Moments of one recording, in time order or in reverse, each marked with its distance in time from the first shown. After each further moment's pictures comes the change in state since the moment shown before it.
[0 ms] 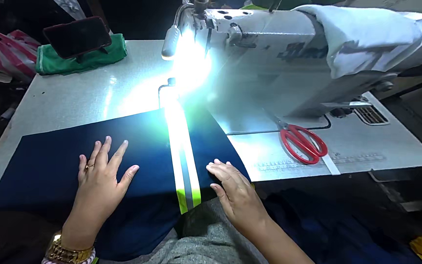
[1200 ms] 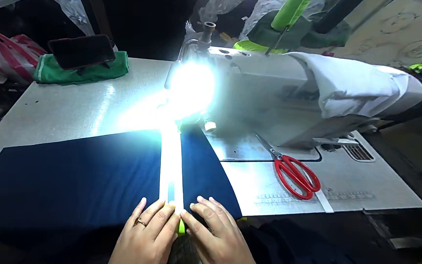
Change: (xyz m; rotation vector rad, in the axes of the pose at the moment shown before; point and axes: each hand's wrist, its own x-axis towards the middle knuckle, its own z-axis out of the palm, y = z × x) left_hand -0.037 0.095 0.005 -0.271 -0.118 0.400; right_hand 0.009 -0.029 -0.008 -0.003 -0.159 -0.081
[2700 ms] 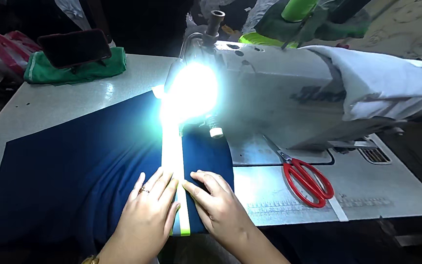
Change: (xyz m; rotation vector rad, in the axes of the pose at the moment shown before) left_hand 0.056 -0.028 0.011 0.147 0.083 -0.058; right_hand 0.060 0.043 0.011 0.001 0.061 -0.033
